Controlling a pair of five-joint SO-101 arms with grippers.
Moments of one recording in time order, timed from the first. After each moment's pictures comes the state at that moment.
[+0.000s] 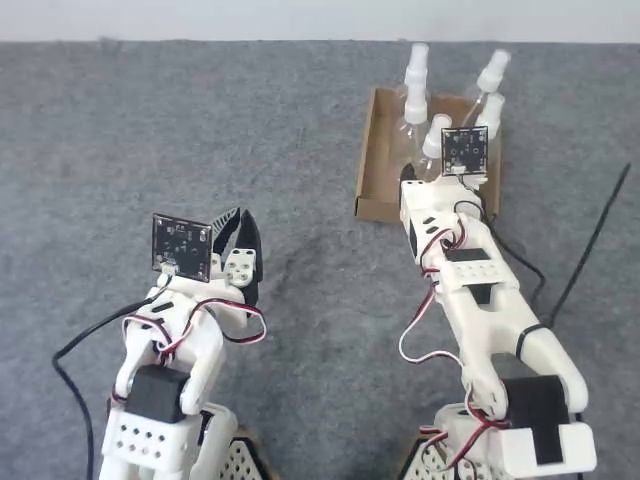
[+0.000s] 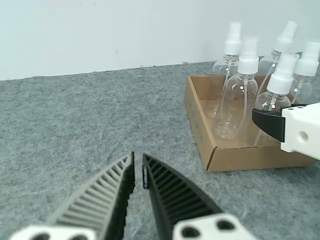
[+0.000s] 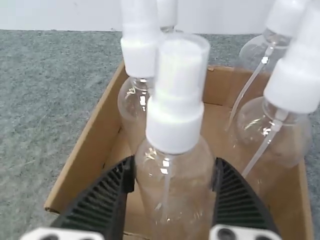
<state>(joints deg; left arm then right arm) 7.9 -84.3 75.2 44.8 7.4 -8.6 -8.9 52.9 -6.4 -2.5</state>
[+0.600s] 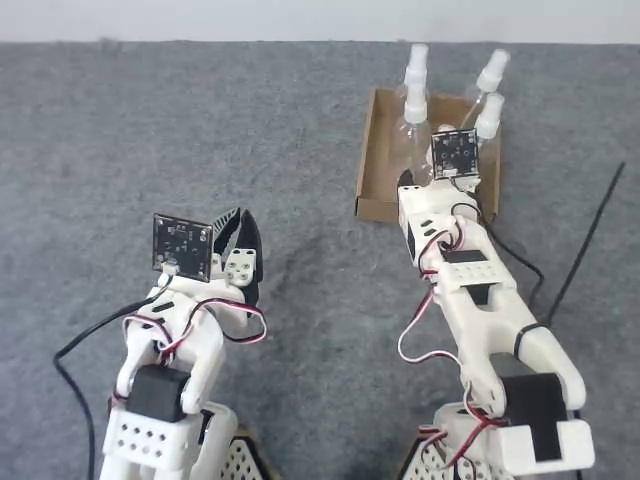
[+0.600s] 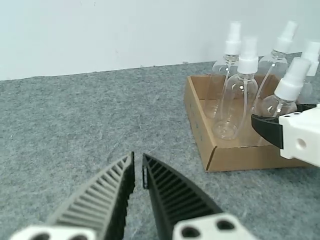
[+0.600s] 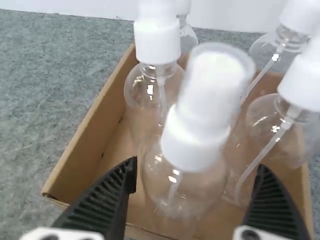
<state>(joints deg) 7.9 -84.3 75.2 44.8 7.4 -9.1 -8.9 53.5 -6.4 1.2</state>
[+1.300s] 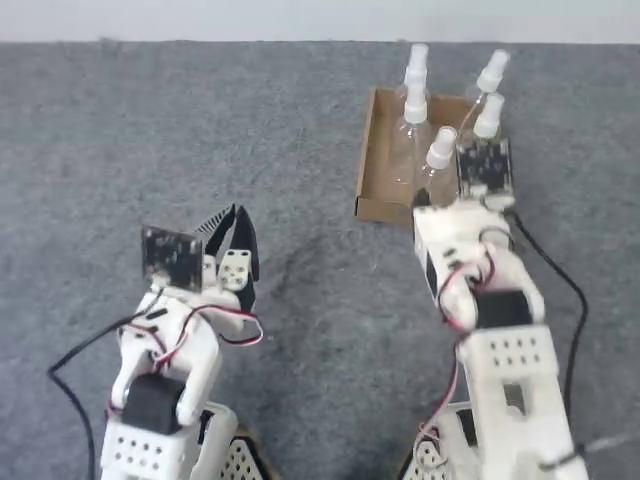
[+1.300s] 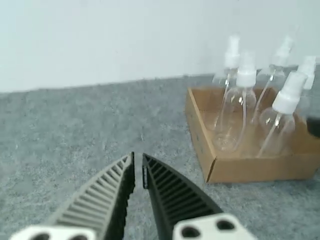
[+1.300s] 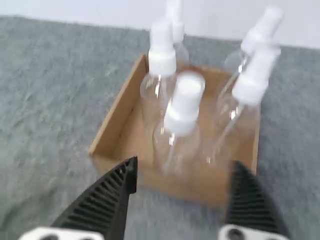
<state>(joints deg) 7.5 -90.8 76.1 44.9 7.4 -9.3 -52.7 57.8 36.4 1.5</state>
